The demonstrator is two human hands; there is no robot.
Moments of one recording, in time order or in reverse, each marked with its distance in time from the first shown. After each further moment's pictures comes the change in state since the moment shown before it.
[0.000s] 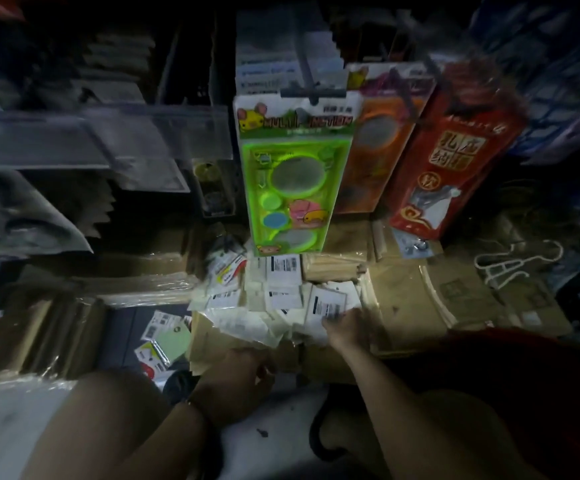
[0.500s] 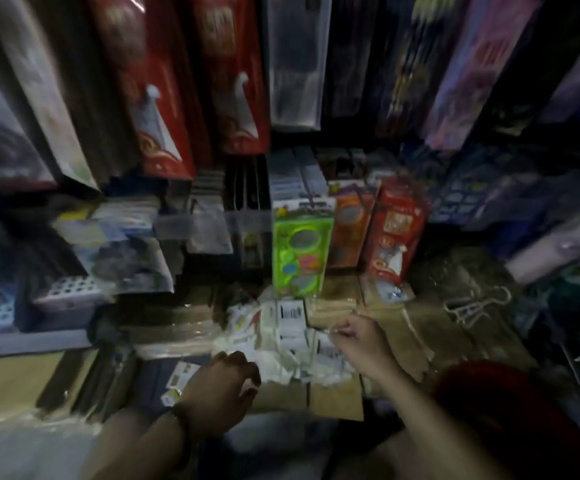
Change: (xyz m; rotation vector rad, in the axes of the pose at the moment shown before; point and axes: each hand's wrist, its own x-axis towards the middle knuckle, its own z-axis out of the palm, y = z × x) left_hand -0.107 0.025 -0.096 0.347 0.230 0.125; right_hand -0.207 -0.080 -0.133 0.088 -0.021 -0.616
